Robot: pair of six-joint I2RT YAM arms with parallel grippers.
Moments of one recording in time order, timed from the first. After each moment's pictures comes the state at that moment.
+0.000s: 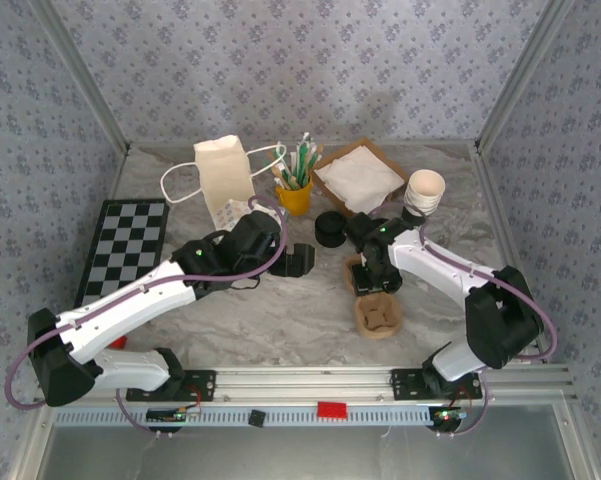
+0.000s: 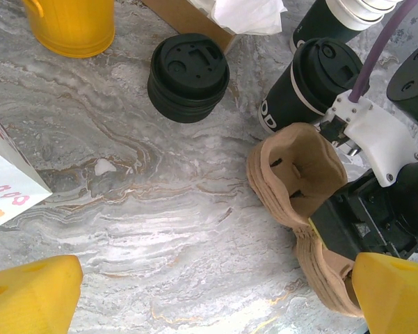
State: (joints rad) left arm -0.97 1.23 1.13 -0.64 -0.15 -0.66; right arm 0.61 1.50 1.04 -1.08 0.01 0.44
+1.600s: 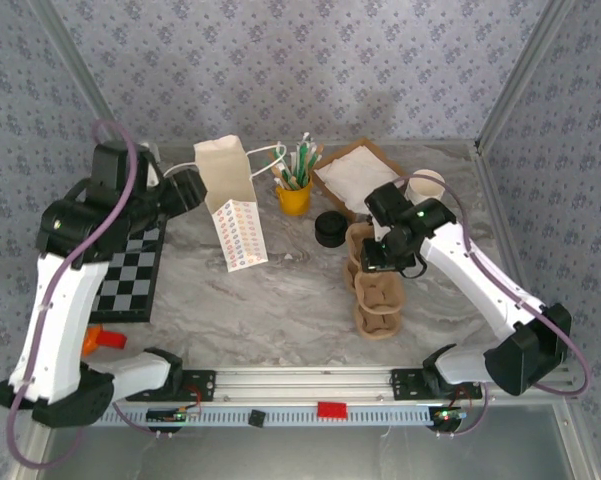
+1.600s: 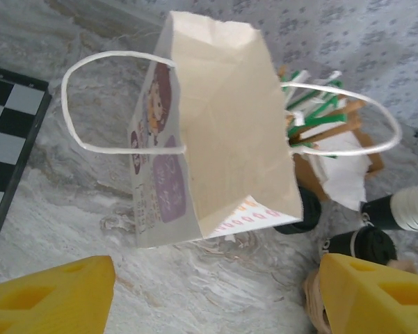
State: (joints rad) left arm -0.37 1.22 1.79 -1.30 -0.09 -0.64; right arm 0.54 1.33 1.29 -1.27 -0.07 0.40
